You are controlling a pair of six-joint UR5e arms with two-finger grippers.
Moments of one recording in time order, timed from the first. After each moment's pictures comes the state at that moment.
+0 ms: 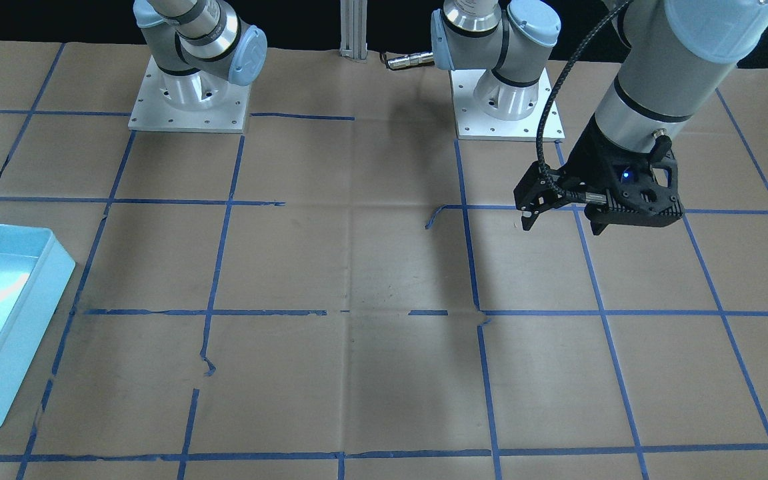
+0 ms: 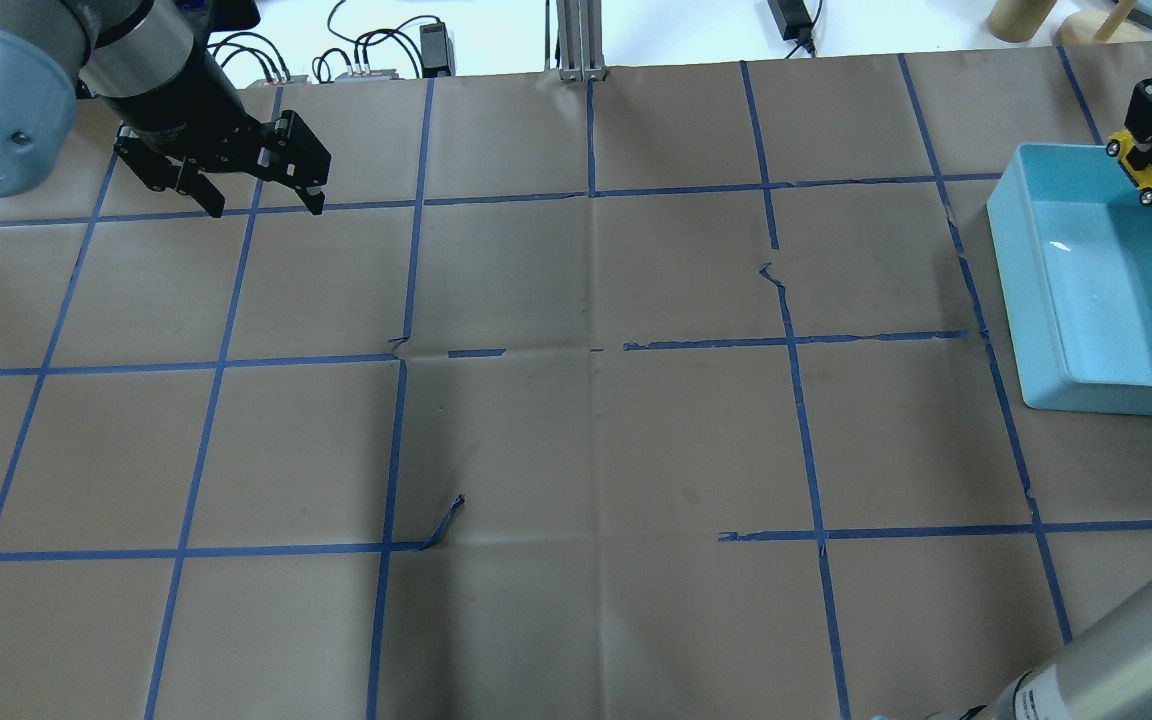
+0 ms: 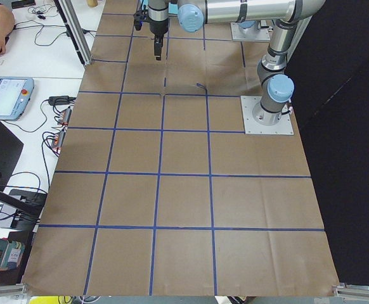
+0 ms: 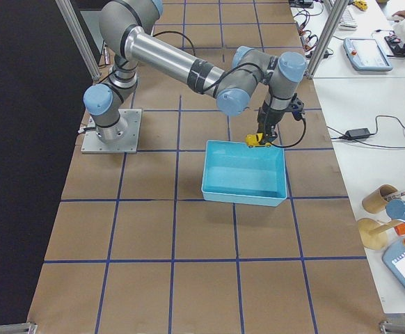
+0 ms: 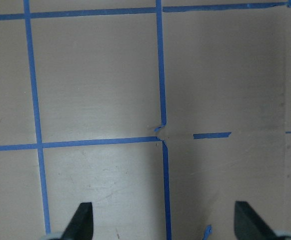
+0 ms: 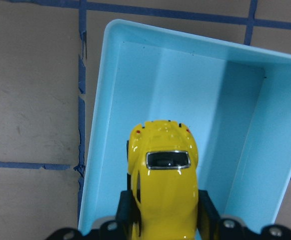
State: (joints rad) left arm -1.50 -1.67 -1.53 -1.46 1.54 0.12; right arm 1.08 -1.13 1.28 -1.68 -1.66 -0.55
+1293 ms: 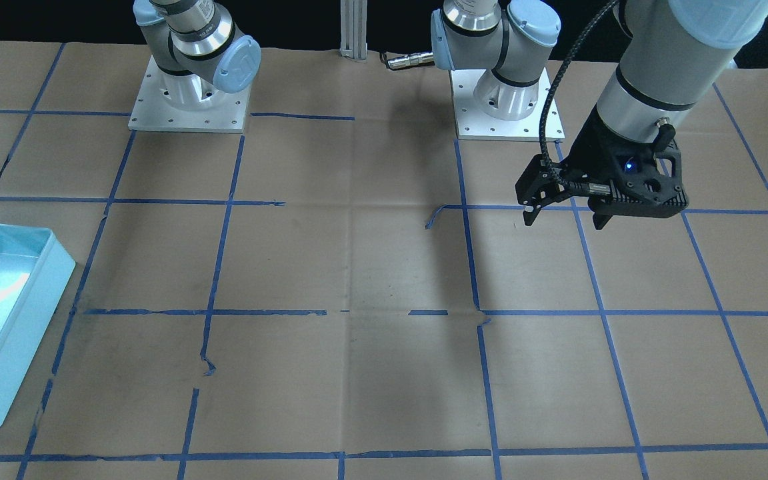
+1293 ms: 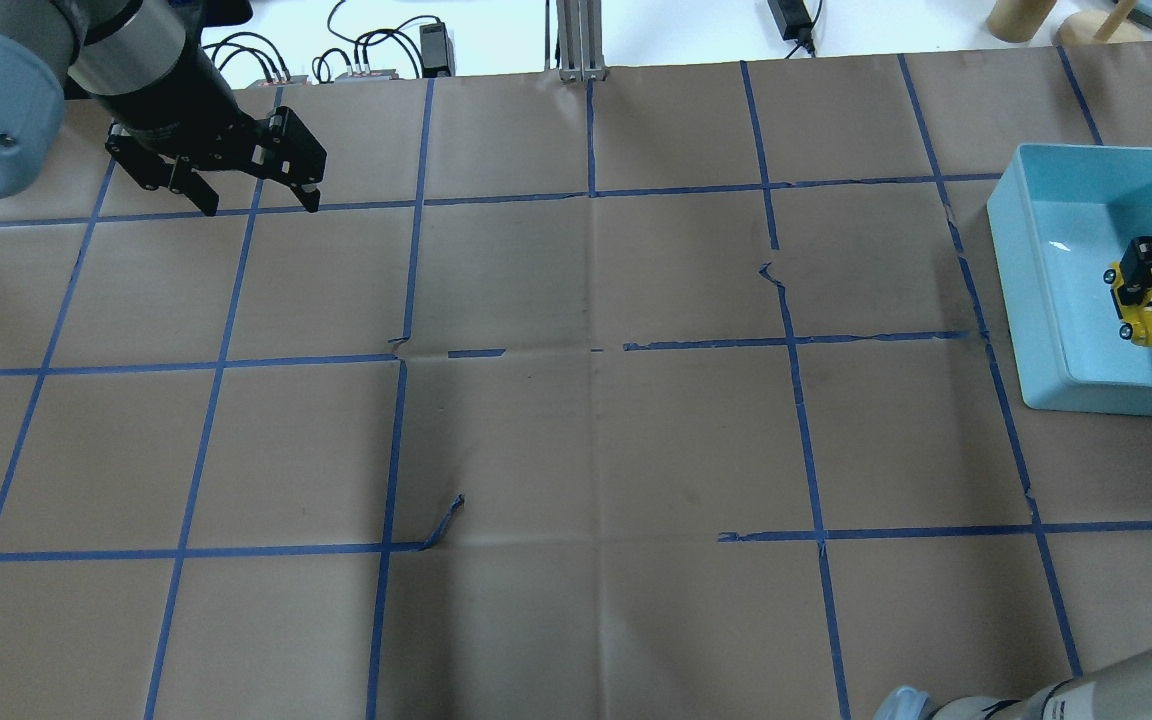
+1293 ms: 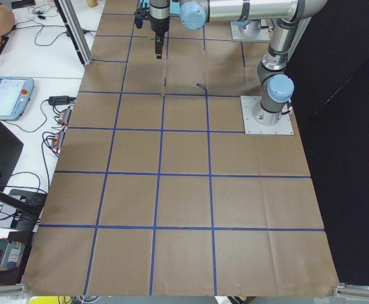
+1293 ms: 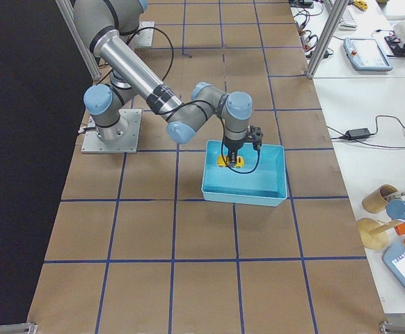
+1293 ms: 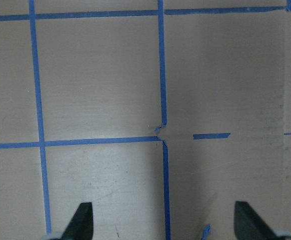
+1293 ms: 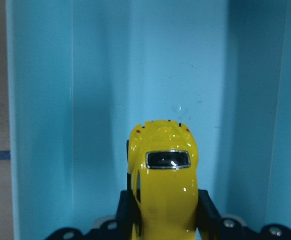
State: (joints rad) left arm -1.50 -1.66 -1.54 -1.46 1.54 0.10; right arm 0.93 -1.26 1.80 -2.16 -1.57 -0.57
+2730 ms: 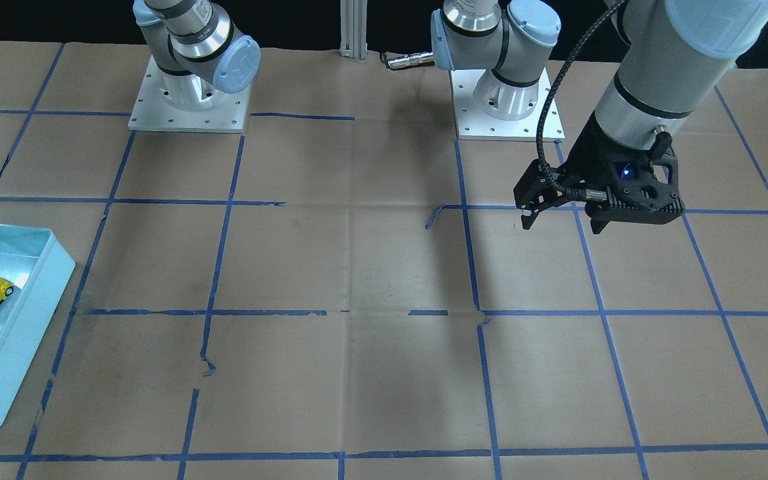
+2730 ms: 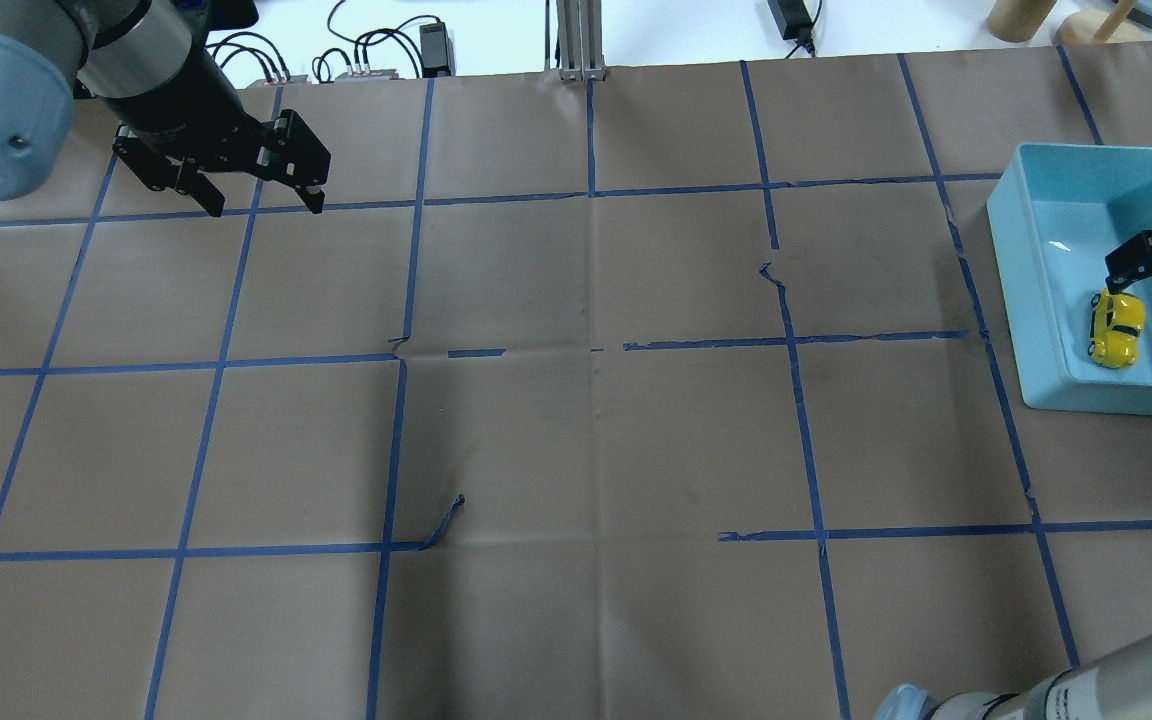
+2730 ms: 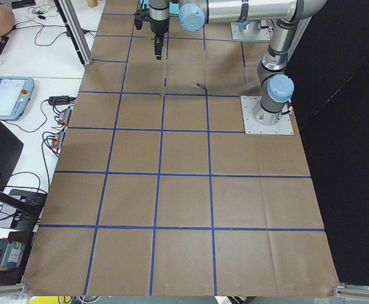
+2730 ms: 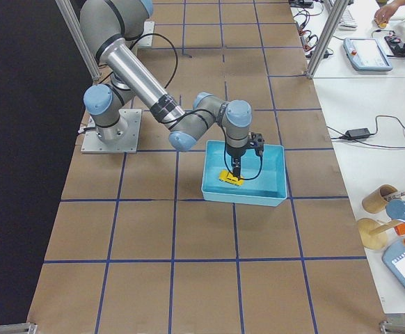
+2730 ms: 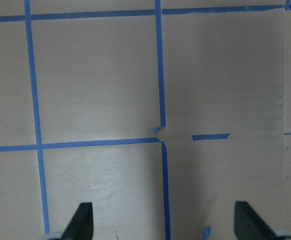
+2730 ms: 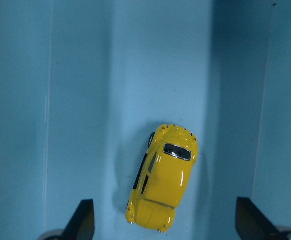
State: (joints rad) left arm -1.50 -1.66 -1.54 -1.45 1.54 0.11; right arm 0.94 -1.25 1.79 -2.22 -1.58 -0.60
